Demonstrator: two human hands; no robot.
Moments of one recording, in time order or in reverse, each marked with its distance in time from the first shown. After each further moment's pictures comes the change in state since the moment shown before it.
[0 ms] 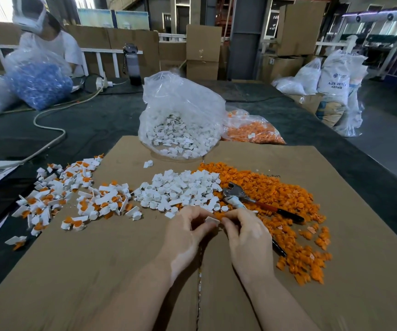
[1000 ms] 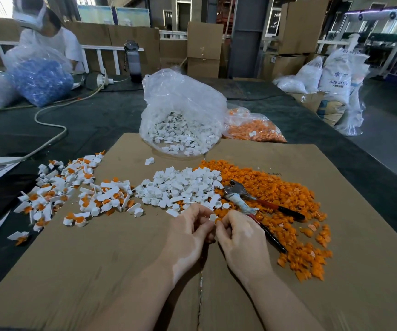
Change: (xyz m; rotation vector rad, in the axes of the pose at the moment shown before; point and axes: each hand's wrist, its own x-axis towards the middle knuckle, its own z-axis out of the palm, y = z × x) left_hand -0.007 -0.006 0.004 -0.199 -0.023 -0.031; right_hand -0.002 -0.002 0.003 -0.047 -0.045 -0.155
